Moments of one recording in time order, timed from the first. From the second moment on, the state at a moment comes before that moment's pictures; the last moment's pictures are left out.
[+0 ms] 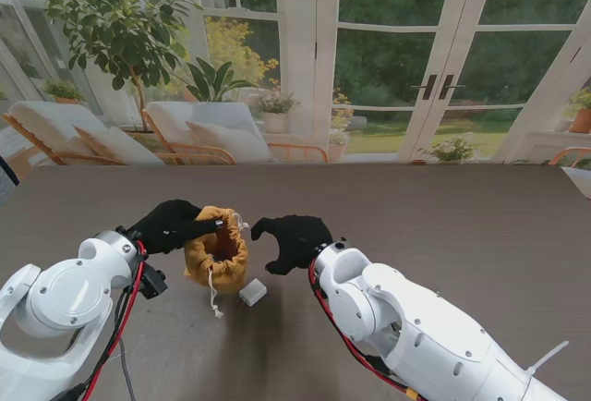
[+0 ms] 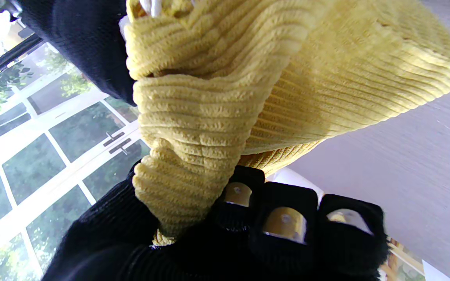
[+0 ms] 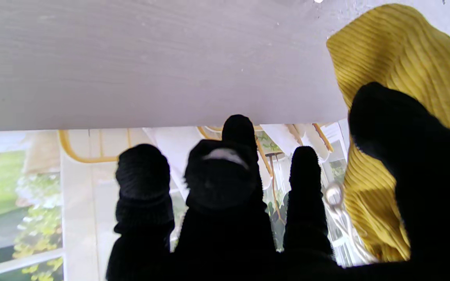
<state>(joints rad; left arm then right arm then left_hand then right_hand) 1.67 -1.05 -1.47 -2.00 0.35 0.25 -0.38 -1.15 -1.12 0.65 -1.58 -0.75 0.23 0.03 0.82 -0.24 0.45 -0.07 1.00 0.21 1.19 1.07 1.25 0.20 1.18 1.31 1.21 0.26 1.61 0.83 0.88 0.42 1.79 0.66 0.39 -0.81 1.04 -0.08 0.41 -0.23 0.59 0.51 0.91 0.05 0.74 0.82 1.30 -0.13 1.29 0.70 0.67 0.18 1.51 0.75</state>
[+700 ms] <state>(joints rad) 1.71 -1.05 -1.50 -2.03 0.33 0.26 -0.35 -1.03 -1.21 0.42 -1.32 -0.72 0.23 -0.10 0.83 -0.24 0.45 -0.07 1.00 0.21 1.19 1.07 1.25 0.20 1.18 1.32 1.21 0.26 1.61 0.84 0.87 0.42 1.79 0.68 0.41 -0.96 1.07 -0.14 0.47 -0.26 0.65 0.51 0.93 0.01 0.84 0.90 1.30 -0.21 1.41 0.76 0.67 0.14 1.53 0.75</state>
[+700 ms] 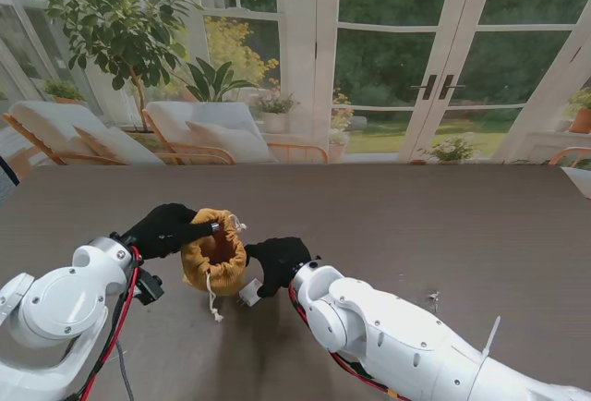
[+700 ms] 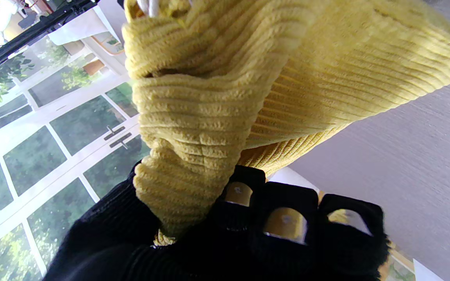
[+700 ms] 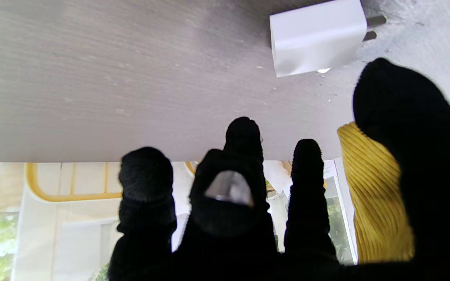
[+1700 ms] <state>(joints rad) 1.72 -1.05 -1.50 -2.03 0.31 0.27 -0.36 -0.96 -1.32 0.30 -1.08 -0.71 0.19 -0.24 0.83 -0.24 0.45 -0.07 1.00 0.21 1.19 1.07 1.25 0.20 1.17 1.32 1.21 0.27 1.61 0.84 0.87 0.42 1.78 0.70 0.41 -1.06 1.14 -0.16 0.54 -0.26 0.73 0.51 1.00 -0.01 0.87 0.92 1.30 -0.26 1.49 0.82 0.67 0.10 1.60 0.75</state>
